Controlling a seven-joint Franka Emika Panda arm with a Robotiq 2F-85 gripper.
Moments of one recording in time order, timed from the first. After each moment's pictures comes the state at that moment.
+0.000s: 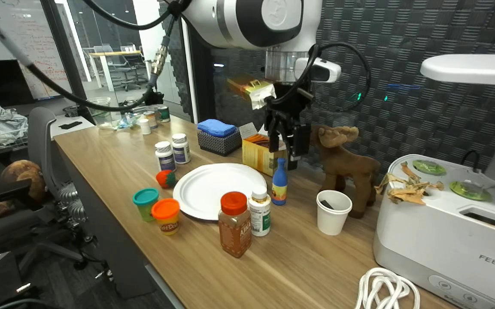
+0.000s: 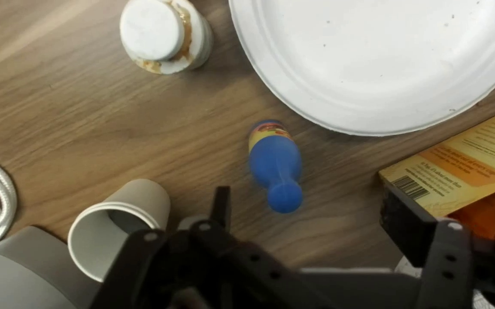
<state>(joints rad) -0.07 0.48 -0.09 -1.64 0.03 2.12 0.30</state>
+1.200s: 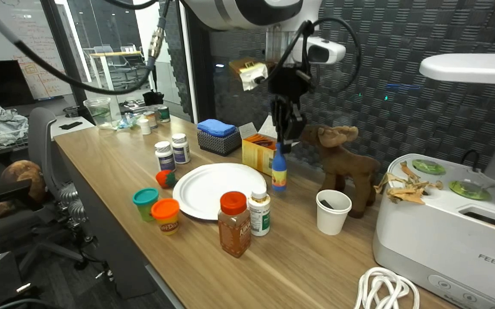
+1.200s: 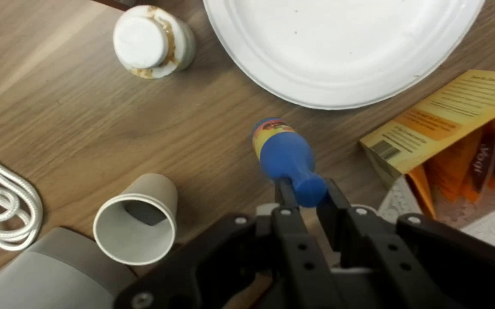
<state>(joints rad) -0.06 0.43 -0.11 -1.64 0.05 2.10 0.42</state>
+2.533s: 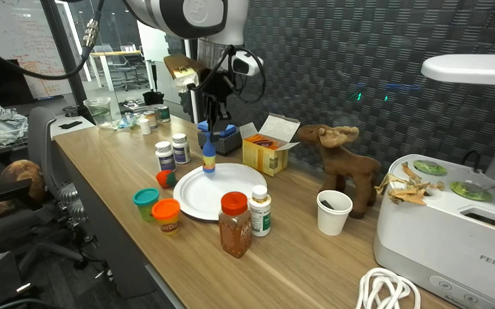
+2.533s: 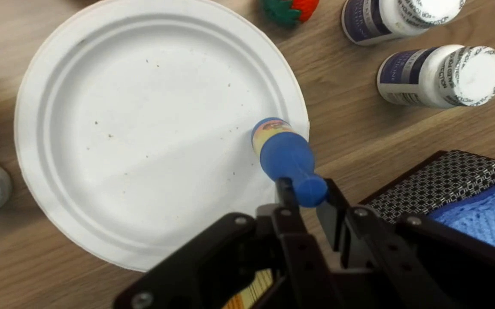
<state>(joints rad) 0.03 0.31 0.03 -1.85 0.21 2.16 0.30</state>
